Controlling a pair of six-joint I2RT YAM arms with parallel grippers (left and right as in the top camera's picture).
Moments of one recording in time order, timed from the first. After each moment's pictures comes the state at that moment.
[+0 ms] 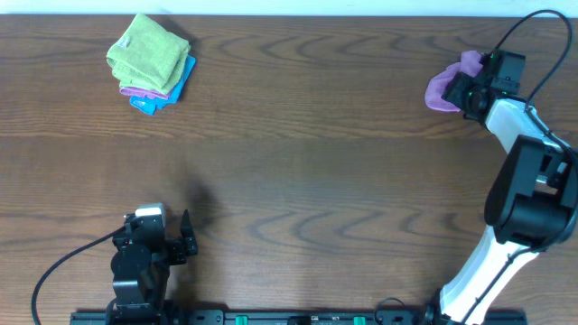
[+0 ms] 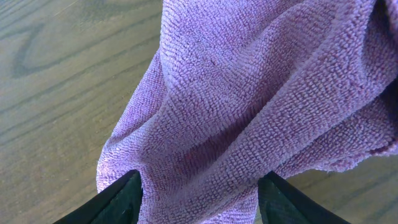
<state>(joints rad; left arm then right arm) 0.02 0.01 0.16 -0.65 -0.04 -0.03 -0.27 2.13 1.42 -0.19 -0.11 0.29</state>
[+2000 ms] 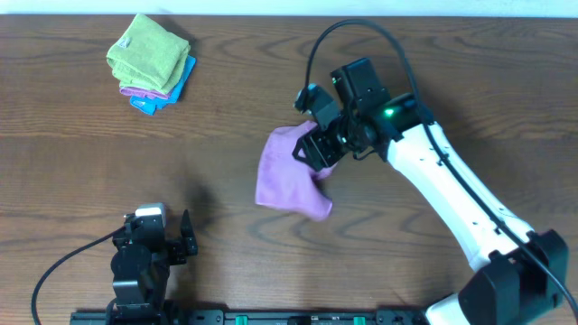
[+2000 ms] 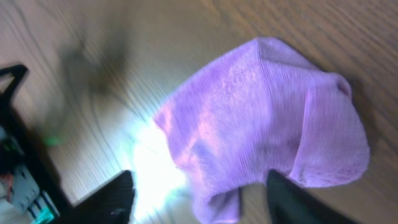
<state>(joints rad) 0.02 0.01 0.16 -0.65 -0.04 -0.03 0.48 1.68 1.44 -0.91 -0.40 -0.13</state>
